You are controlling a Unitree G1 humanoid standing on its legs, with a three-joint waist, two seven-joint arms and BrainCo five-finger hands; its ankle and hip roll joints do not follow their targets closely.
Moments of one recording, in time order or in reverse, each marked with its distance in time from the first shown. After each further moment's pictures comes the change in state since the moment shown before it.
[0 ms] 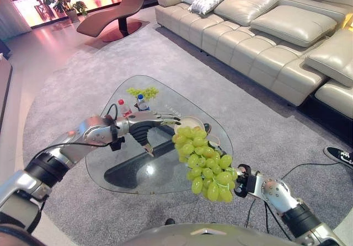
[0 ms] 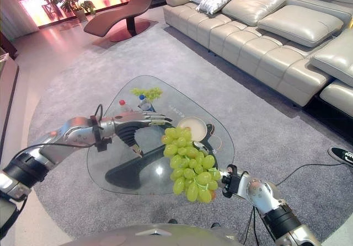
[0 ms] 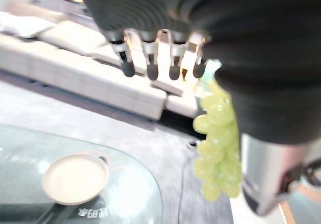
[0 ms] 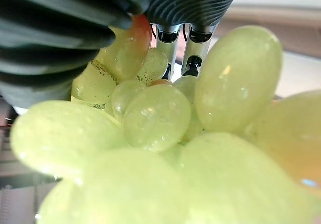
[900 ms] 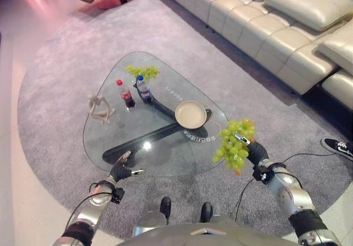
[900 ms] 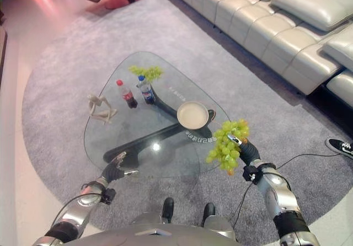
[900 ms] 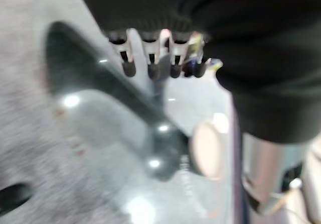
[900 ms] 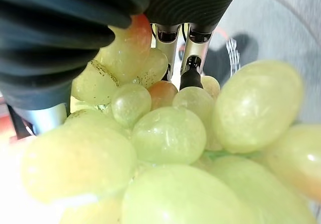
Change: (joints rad) left arm 0.366 -0.505 0.197 0.608 -0.234 0.287 0.358; right arm -0.064 0.027 -0.231 0.331 -0.747 -0.615 -0.578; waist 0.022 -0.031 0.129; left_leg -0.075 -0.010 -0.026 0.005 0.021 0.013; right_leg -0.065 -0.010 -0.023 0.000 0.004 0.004
